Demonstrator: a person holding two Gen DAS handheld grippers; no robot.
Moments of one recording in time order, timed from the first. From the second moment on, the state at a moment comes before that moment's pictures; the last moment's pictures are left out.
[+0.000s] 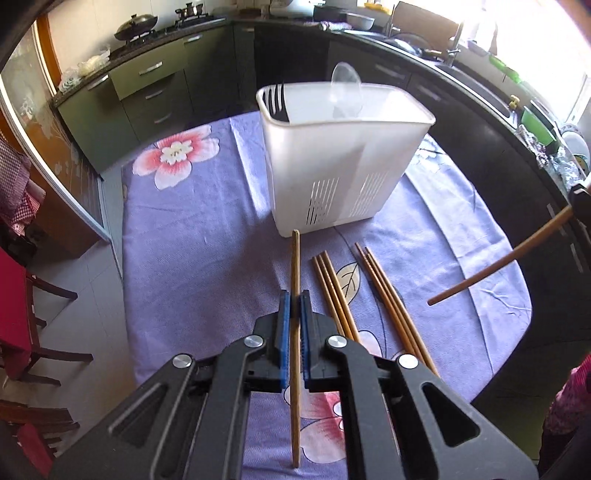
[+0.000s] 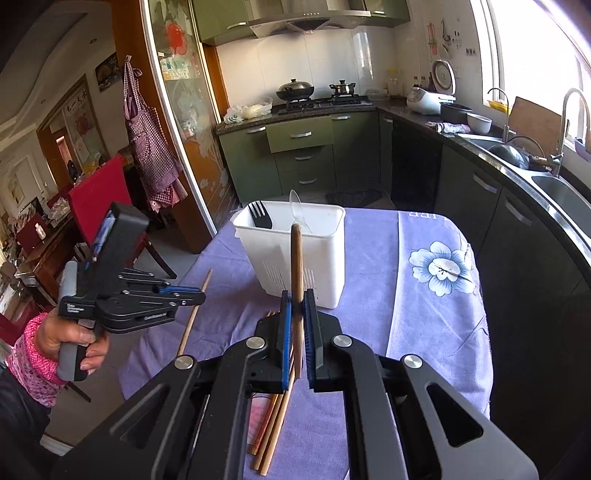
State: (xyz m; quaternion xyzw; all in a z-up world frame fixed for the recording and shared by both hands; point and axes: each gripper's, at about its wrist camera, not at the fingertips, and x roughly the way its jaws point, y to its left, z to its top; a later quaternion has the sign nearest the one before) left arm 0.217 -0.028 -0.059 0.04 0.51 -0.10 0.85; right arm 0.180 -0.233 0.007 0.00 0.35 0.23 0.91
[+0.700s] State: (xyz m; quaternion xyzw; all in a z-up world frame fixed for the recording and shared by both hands) left arm 0.183 -0.016 0.010 0.03 0.44 -0.12 0.89; right arm 0.204 -0.214 0.064 -0.02 0.32 0.25 0.91
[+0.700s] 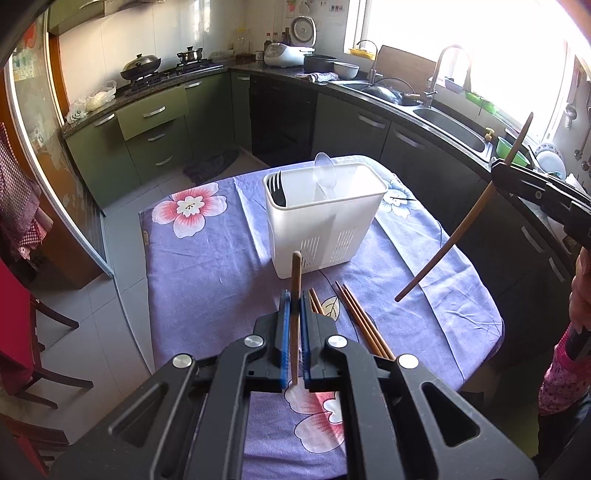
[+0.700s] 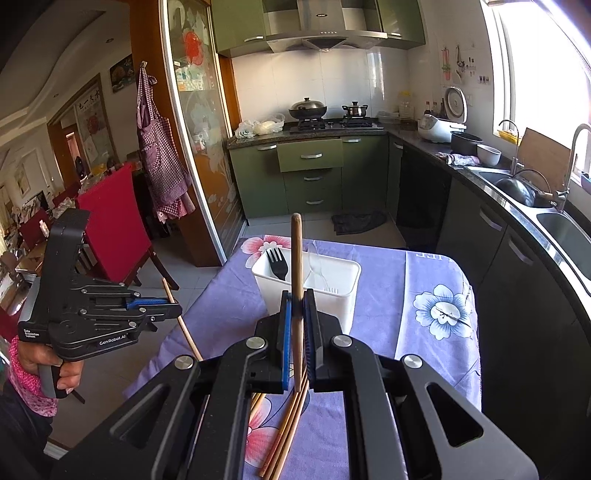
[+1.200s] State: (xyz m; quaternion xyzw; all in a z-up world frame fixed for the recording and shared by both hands) left arm 0.214 -0.039 0.139 0.03 0.35 -0.14 0.92; right arm 0.264 -0.223 0.138 0.01 0.28 0.23 0.93
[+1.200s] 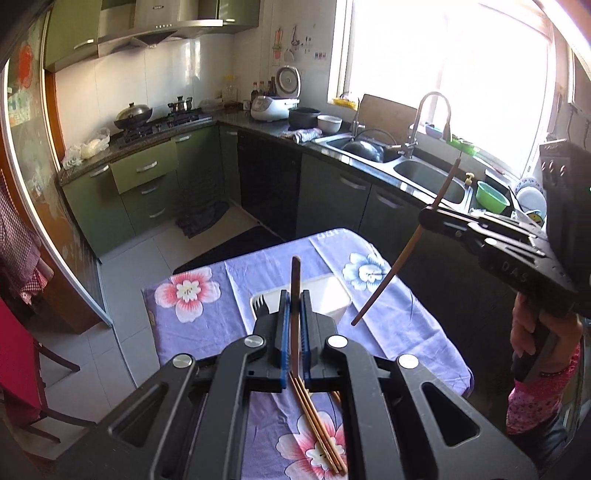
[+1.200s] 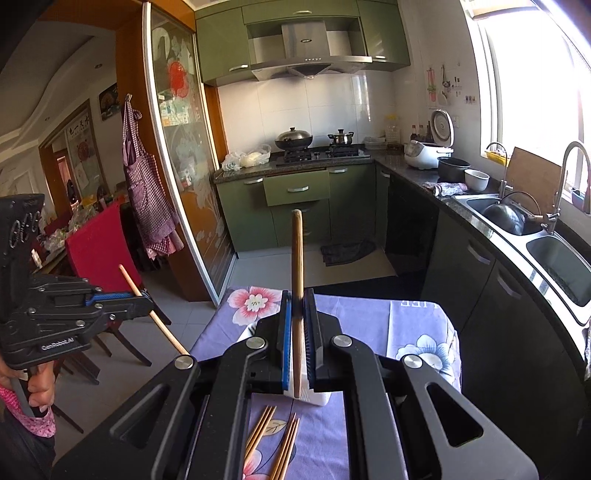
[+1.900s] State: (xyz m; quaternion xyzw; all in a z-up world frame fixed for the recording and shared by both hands) left arm 0.322 -0.068 0.060 0.06 0.43 -0.08 0.89; right arm 0.371 -0.192 0.034 0.02 0.37 0.22 0.90
